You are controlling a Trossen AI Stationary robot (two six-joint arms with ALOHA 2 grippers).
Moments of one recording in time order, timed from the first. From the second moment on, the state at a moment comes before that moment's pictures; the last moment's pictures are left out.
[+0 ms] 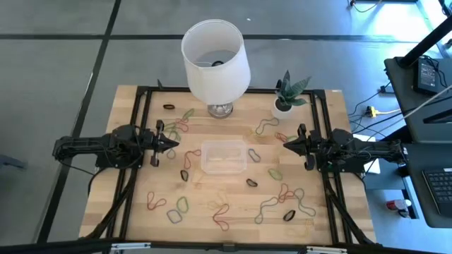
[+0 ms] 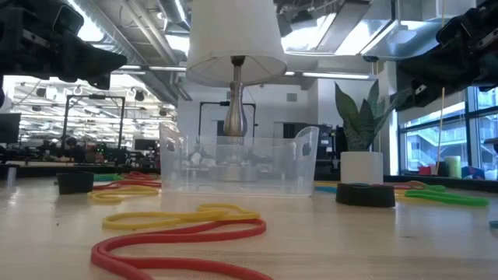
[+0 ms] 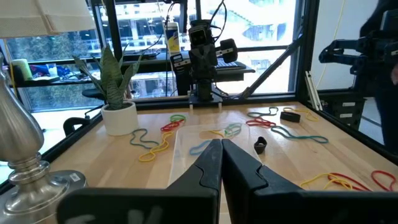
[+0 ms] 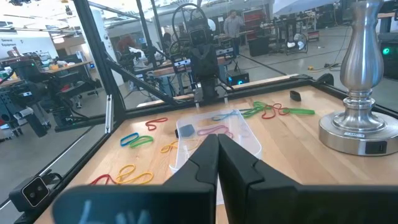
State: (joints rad) left arm 0.08 0.01 0.01 0.03 0.07 0.04; right arm -0.01 0.00 0.02 0.02 -0.03 0.20
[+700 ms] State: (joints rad) left arm 0.08 0.01 0.01 0.03 0.07 0.04; right arm -0.01 0.04 0.10 0.06 0.07 0.02
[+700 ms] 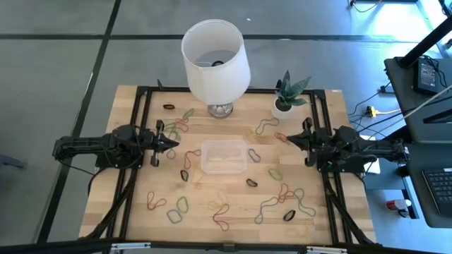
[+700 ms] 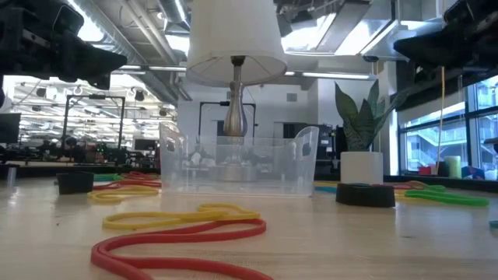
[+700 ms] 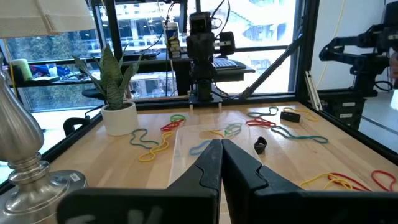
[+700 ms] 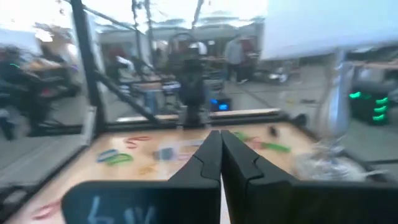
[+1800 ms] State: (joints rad) left arm 0.08 0.01 0.01 0.03 0.07 0.04; right arm -0.01 1.53 1.01 -0.73 0.23 0.52
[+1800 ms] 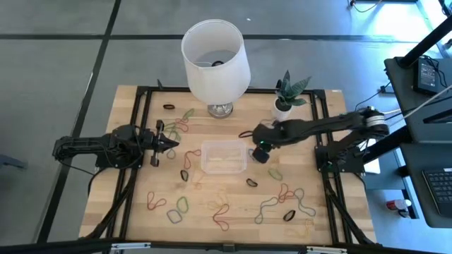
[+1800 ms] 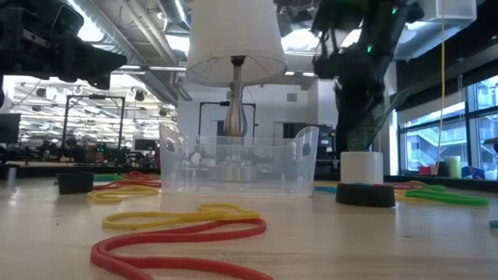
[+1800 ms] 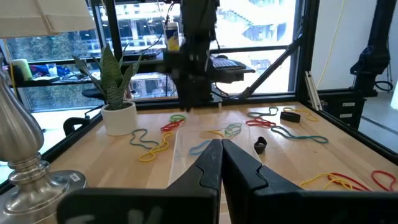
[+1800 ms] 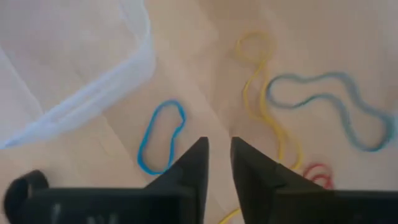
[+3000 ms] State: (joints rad) left arm 0.08 0.01 0.01 0.03 0.07 0.04; right arm 0.02 1.60 0.93 -0.65 0.09 0.55
